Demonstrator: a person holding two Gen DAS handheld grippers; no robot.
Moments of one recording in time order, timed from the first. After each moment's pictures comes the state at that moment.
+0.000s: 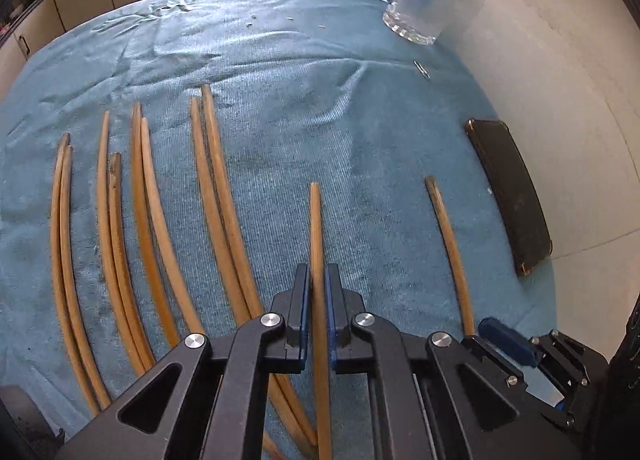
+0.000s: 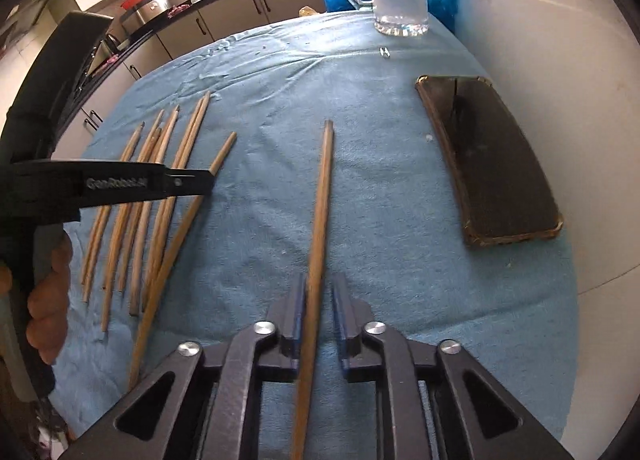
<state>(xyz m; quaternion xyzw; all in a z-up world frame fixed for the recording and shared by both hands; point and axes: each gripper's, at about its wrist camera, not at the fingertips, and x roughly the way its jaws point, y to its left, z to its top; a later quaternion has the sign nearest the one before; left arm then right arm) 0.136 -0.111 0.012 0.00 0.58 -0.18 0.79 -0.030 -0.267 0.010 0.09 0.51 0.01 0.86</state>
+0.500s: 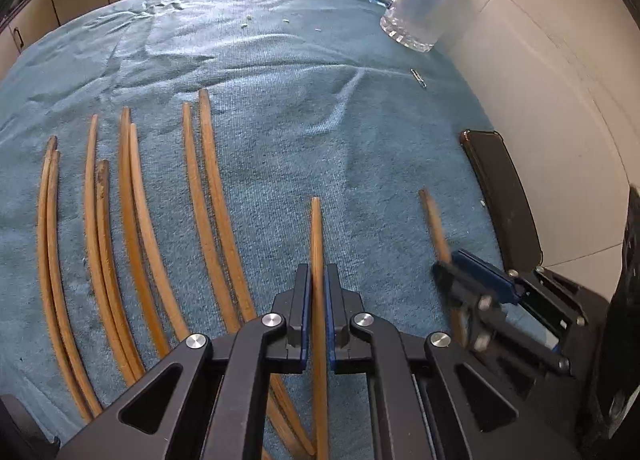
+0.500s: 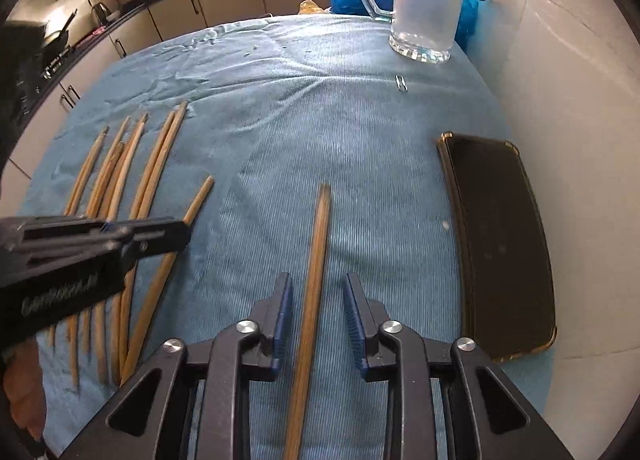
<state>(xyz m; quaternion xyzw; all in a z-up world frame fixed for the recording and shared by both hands) 0.147 -0.119 0.010 -0.02 0.58 -0.19 0.79 0.038 -0.250 0.009 0.02 0.53 -0.01 0.85</state>
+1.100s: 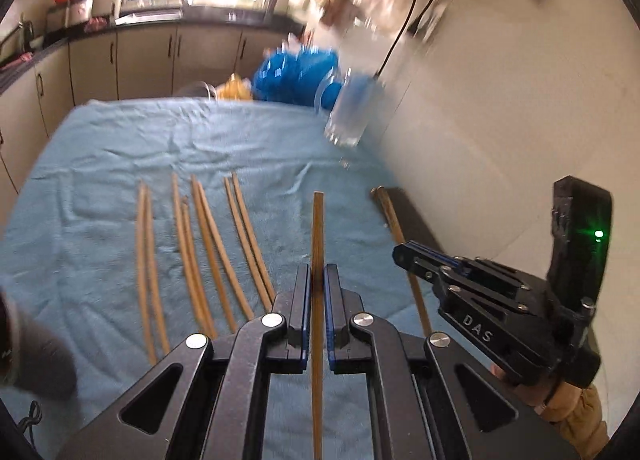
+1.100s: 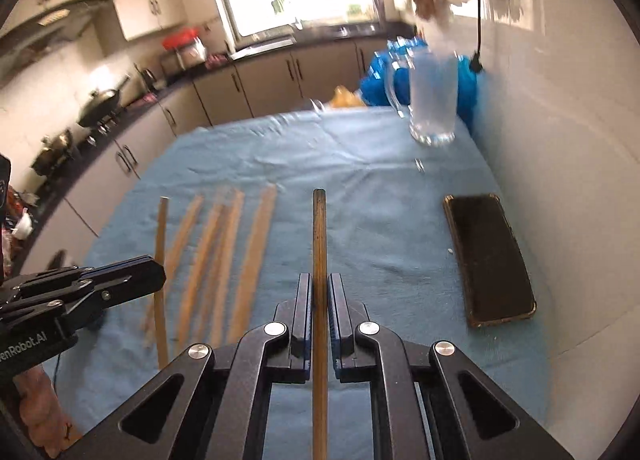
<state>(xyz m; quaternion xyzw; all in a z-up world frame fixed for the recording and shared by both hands) -0.013 -0.041 0.139 -0.07 0.40 -0.24 0.88 -0.062 -0.217 0.105 0.08 0.37 0.05 0.92</state>
